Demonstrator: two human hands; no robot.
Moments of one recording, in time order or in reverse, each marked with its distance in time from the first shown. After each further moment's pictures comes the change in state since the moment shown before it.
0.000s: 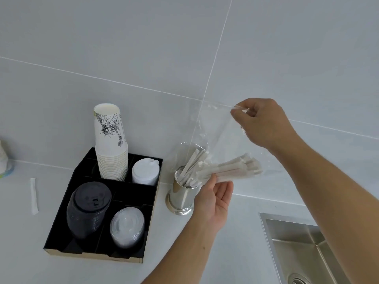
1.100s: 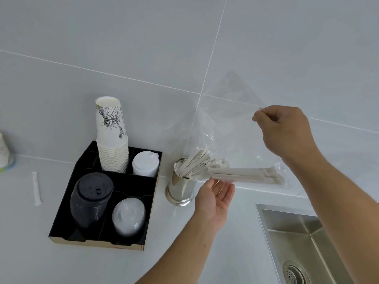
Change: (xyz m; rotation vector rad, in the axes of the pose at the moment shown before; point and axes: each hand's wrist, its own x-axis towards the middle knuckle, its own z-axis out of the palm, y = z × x) left_hand -0.017 -0.014 -0.016 0.099 0.027 -0.039; right_hand -0.048 0.009 -0.024 -0.080 0.207 0.097
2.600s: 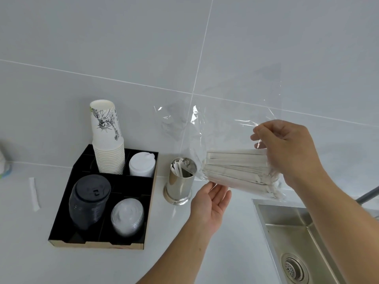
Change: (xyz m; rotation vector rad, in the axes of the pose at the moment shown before) left_hand -0.007 -0.008 -0.016 0.074 0.026 -0.031; right_hand -0.048 0.014 -0.018 0.318 -0.007 0.145
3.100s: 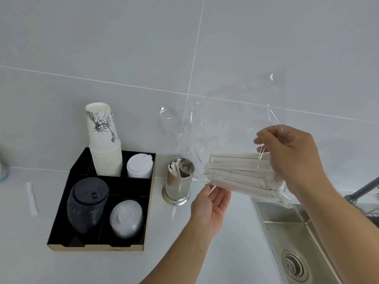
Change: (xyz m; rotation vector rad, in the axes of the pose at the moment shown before) left_hand -0.001 -0.008 -0.003 -0.048 -0.019 -0.024; right_hand -0.015 0.009 -0.011 0.009 0.056 -0.008
